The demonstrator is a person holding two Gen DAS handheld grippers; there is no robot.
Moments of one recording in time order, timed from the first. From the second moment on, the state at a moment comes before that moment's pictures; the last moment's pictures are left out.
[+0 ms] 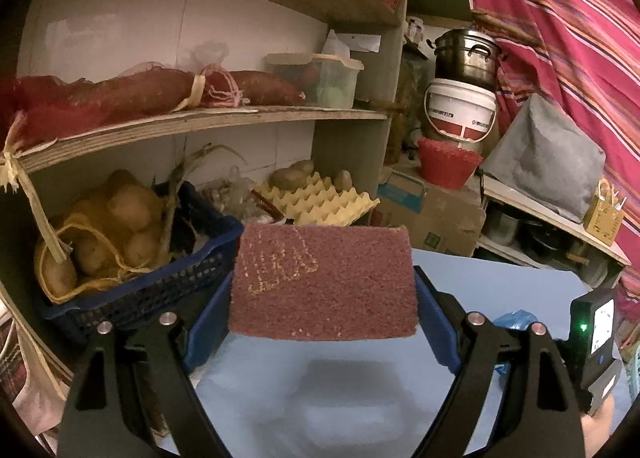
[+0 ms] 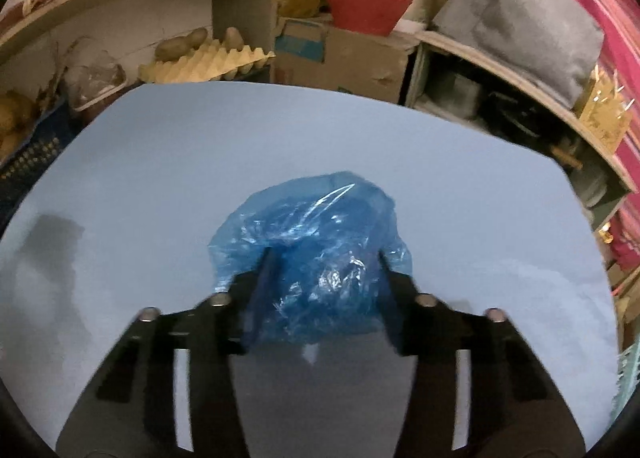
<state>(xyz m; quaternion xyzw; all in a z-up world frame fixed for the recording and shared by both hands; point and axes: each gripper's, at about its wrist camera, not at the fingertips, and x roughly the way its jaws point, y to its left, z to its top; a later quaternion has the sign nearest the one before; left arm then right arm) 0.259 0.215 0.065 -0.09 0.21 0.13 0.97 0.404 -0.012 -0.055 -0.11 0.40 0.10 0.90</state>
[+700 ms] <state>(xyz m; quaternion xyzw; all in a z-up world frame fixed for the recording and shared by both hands) 0.265 0.182 0.073 -0.10 0.21 0.10 0.97 0.345 -0.105 0.009 -0.06 0.35 0.10 0.93</state>
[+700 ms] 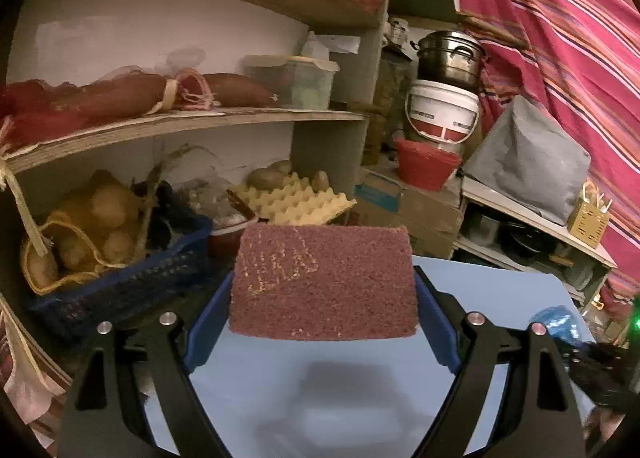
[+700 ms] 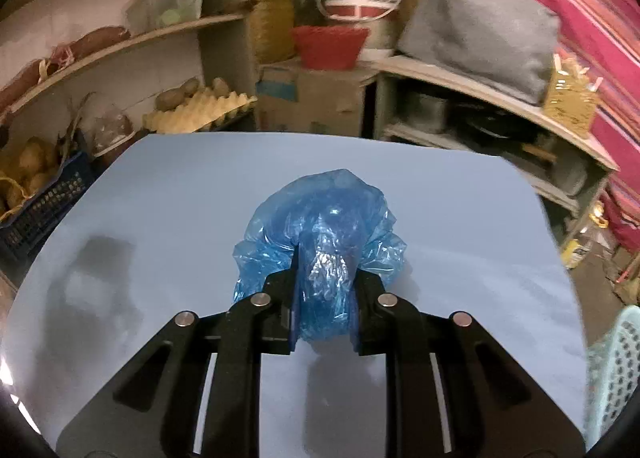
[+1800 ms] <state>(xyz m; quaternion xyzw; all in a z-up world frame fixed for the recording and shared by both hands) 0.265 -0.167 0.076 0.01 0.21 -0.11 0.97 0.198 -0.430 0.052 0.08 0.27 -0.08 0.96</state>
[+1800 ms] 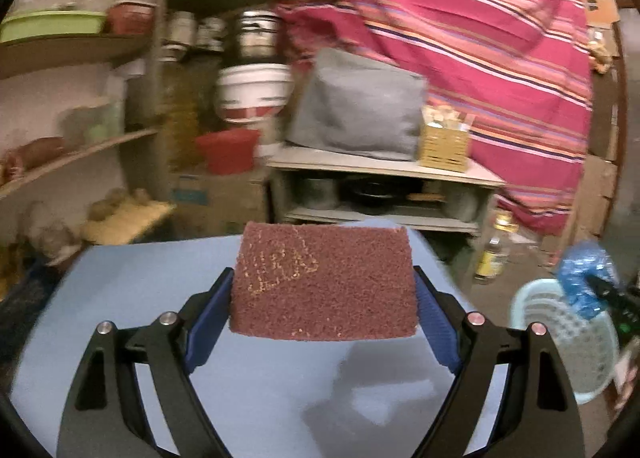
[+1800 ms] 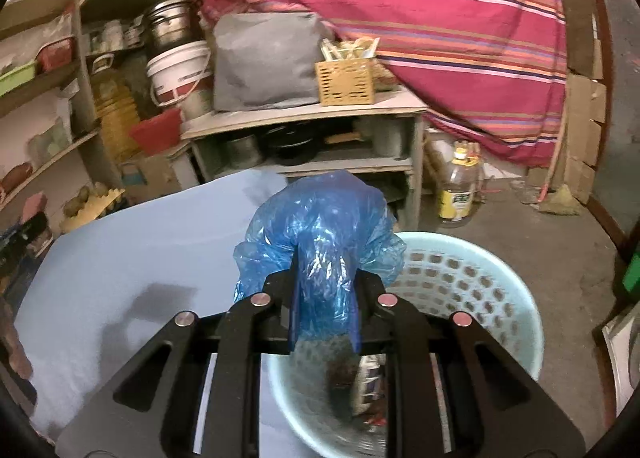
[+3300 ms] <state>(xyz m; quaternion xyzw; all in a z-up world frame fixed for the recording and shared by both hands) 0.255 -0.356 0.036 0.06 0.26 -0.22 0.94 0.176 -0.514 0.019 0.11 0.30 -0.17 0.93</state>
